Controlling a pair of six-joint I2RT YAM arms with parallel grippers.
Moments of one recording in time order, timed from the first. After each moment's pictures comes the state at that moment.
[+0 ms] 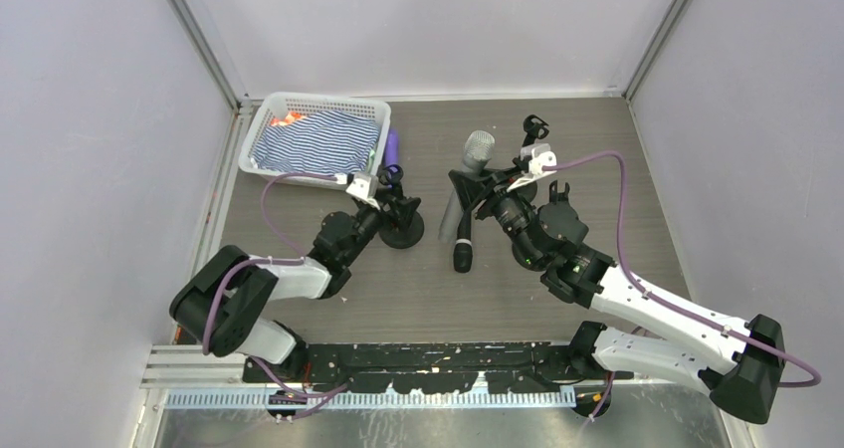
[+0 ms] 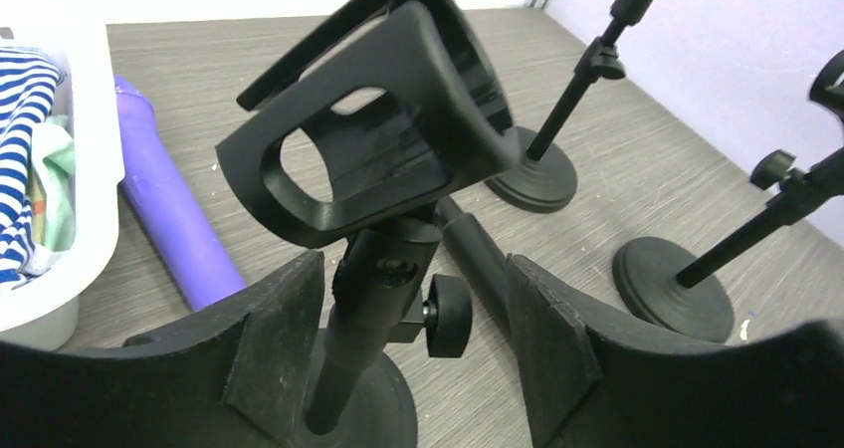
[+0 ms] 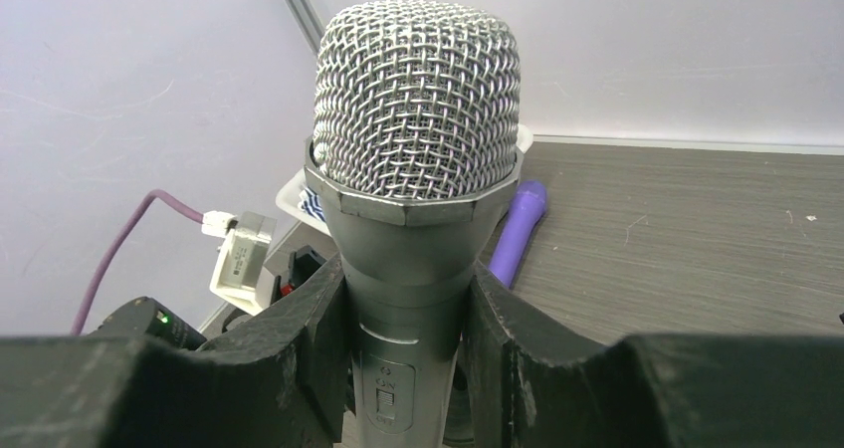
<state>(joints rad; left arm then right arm) -0.62 1.43 0.39 1.11 0.00 -0.28 0.92 0.93 0.74 0.38 0.39 0.31</state>
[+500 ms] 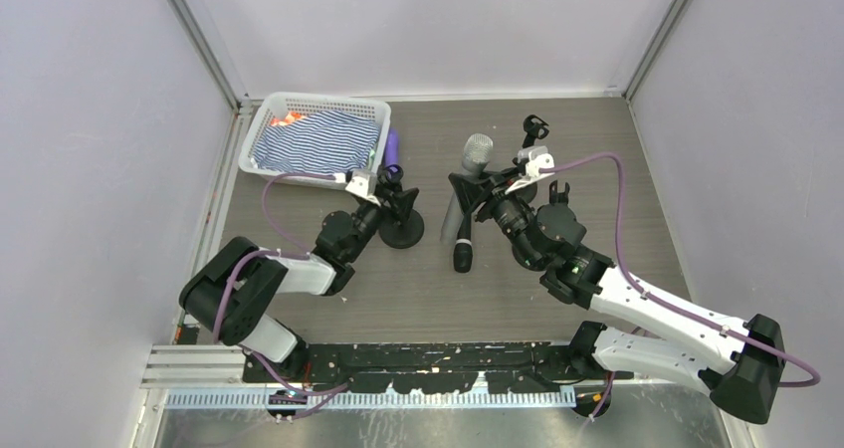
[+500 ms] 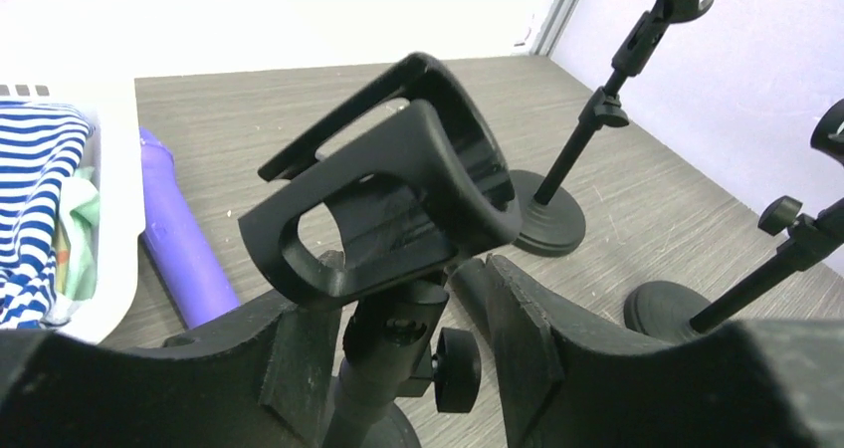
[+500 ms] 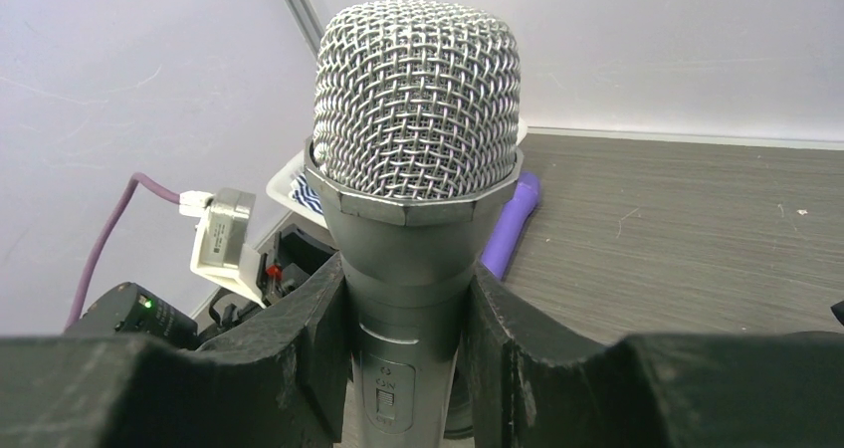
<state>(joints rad) -0.62 1.51 0.41 1.25 -0.04 -0.26 0.92 0.93 0.73 0.38 0.39 0.29</state>
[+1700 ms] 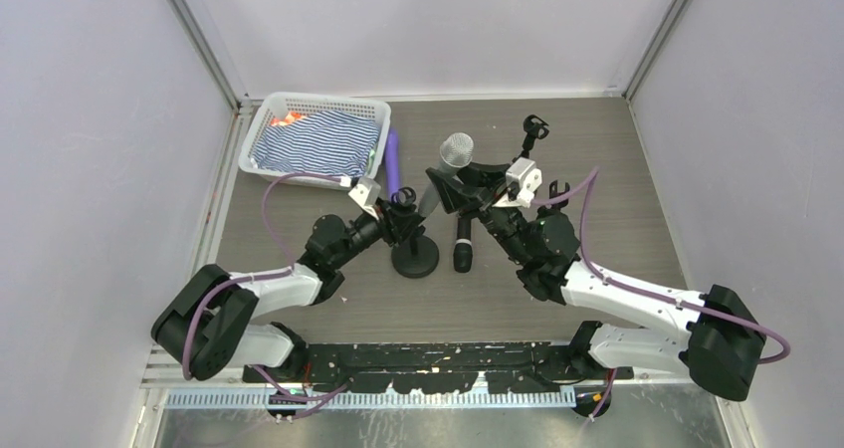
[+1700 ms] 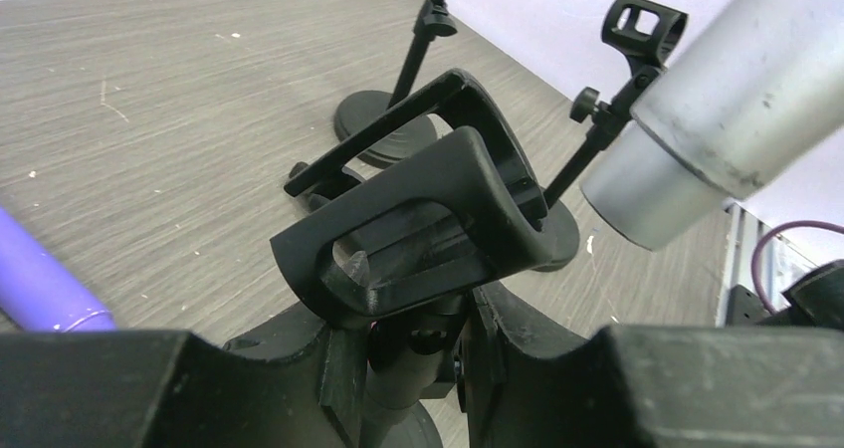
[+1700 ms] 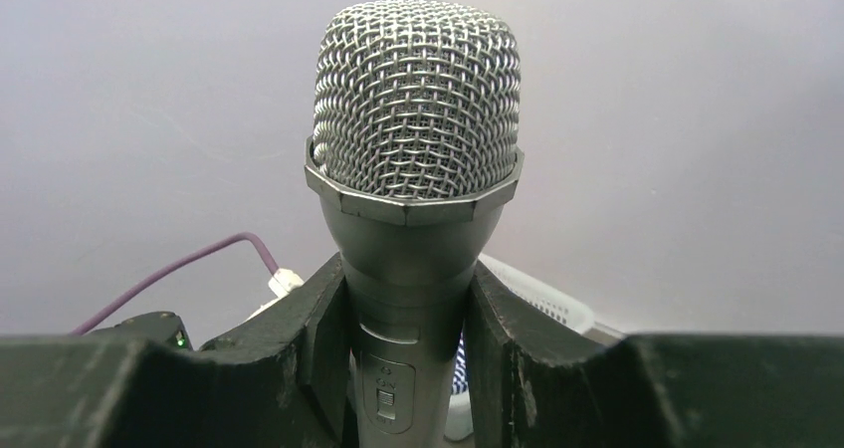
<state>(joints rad) -0.62 1.33 0.36 1.05 0.27 -0.36 0.92 1.09 0.62 1.02 0.14 0.02</state>
